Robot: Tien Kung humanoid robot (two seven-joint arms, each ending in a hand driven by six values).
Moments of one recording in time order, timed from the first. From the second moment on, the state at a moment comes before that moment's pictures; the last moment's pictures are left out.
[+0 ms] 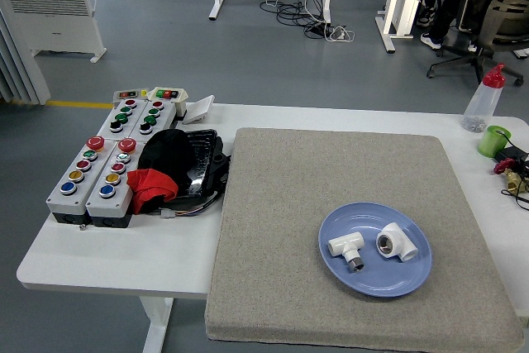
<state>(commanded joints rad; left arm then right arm) -0.13 0.00 -1.44 -0.28 1.19 0.18 0.53 0.18 -0.23 1.49 1.26 -0.37 -0.33 0.21</state>
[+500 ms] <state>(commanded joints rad) -0.13 0.00 -1.44 -0.28 1.19 0.18 0.53 0.17 -0.23 1.49 1.27 -0.37 -0.27 0.13</state>
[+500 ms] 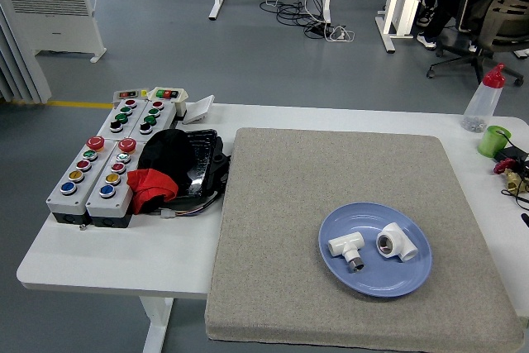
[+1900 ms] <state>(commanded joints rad) -0.13 0.00 -1.45 -0.29 1.20 0.18 0.53 0.16 -0.23 1.48 1.27 -0.39 -0.26 0.10</state>
